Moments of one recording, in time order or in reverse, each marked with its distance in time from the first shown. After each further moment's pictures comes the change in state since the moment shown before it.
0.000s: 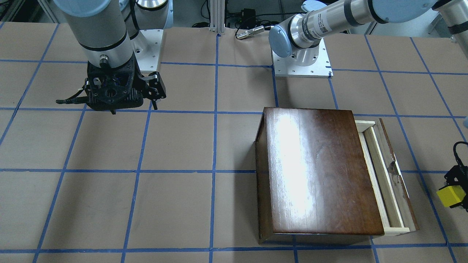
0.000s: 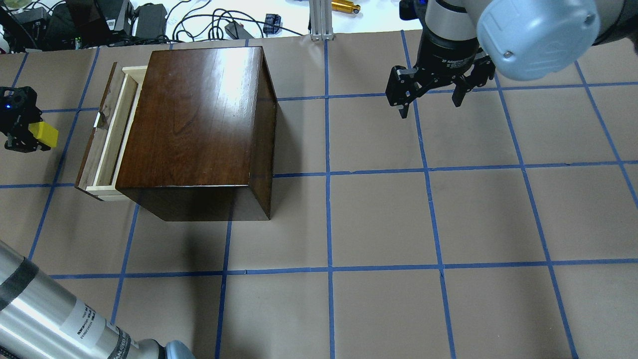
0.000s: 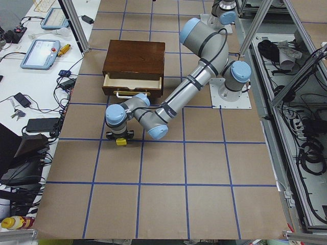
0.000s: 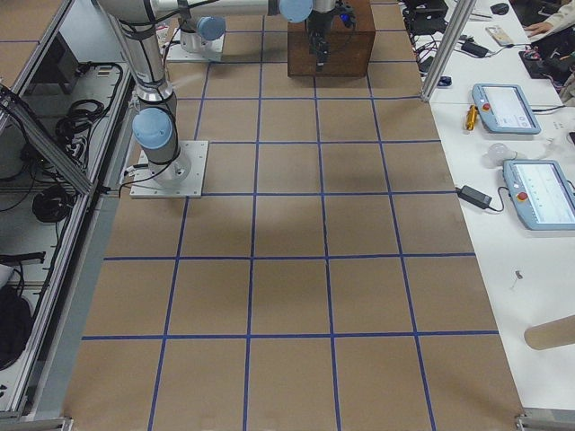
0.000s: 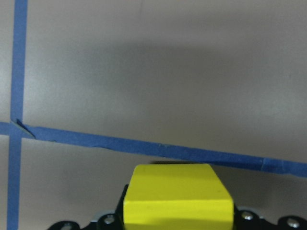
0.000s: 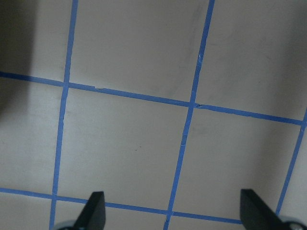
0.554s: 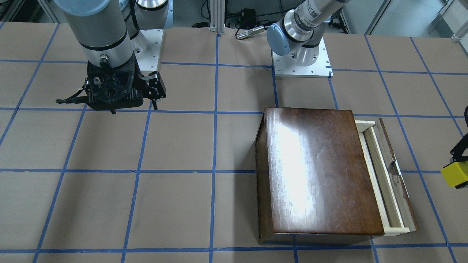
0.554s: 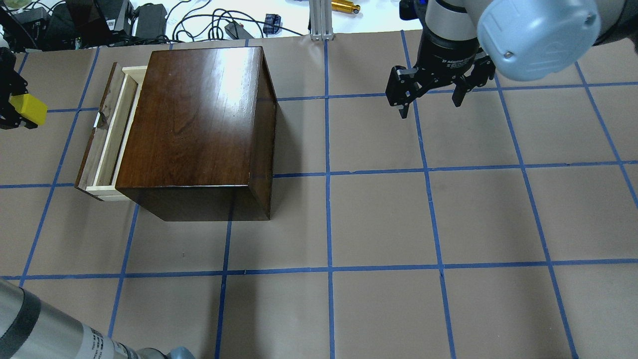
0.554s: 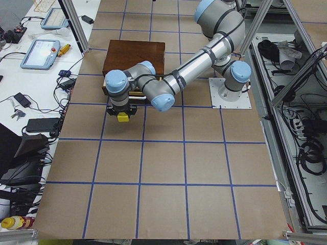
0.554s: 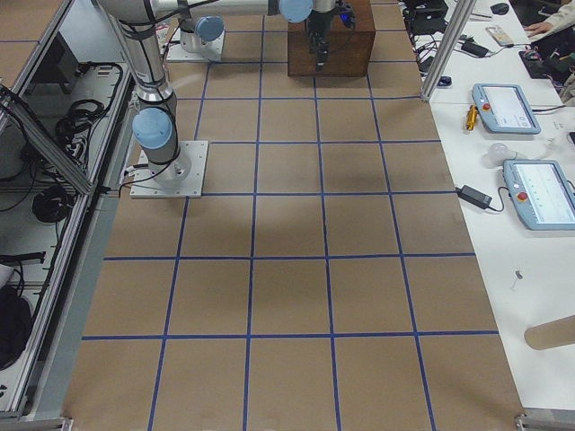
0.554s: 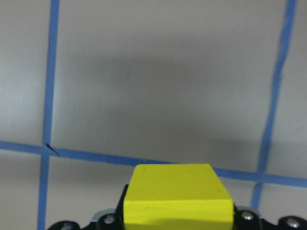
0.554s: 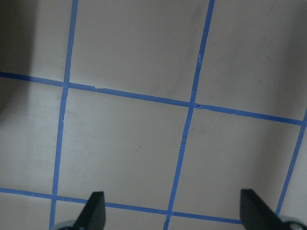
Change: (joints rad) left arm -0.084 0.240 -0.045 -0.186 -0.023 -0.050; right arm 0.000 0.000 0.000 0.000 0.000 0.000
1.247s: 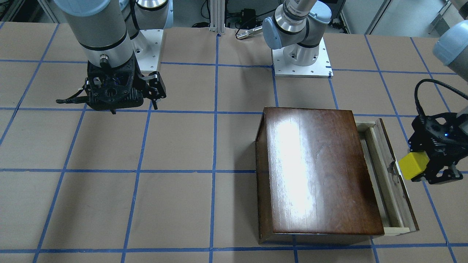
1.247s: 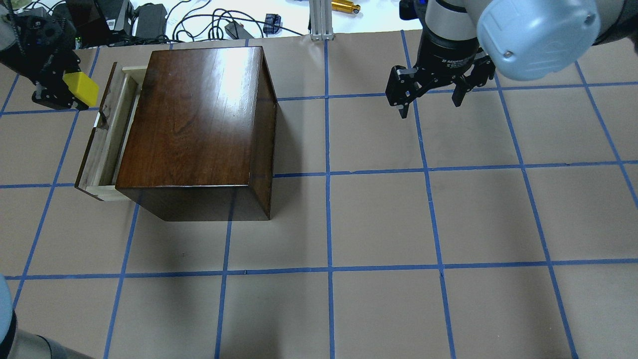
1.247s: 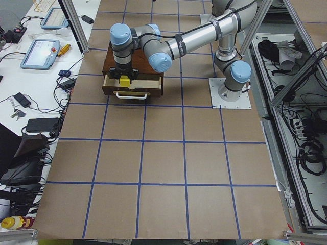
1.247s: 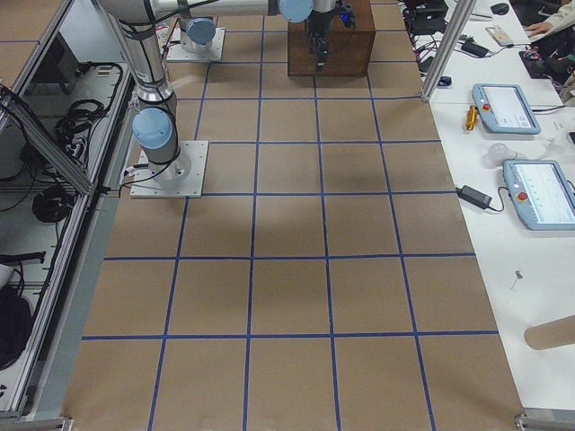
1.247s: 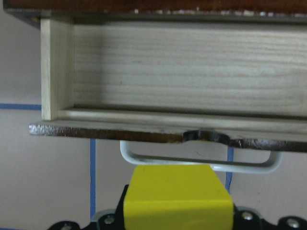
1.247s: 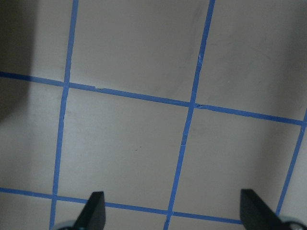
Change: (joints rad) left arm -0.209 0.130 -0.095 -0.019 0.005 -0.152; right arm 0.000 0.000 0.000 0.000 0.001 -0.001
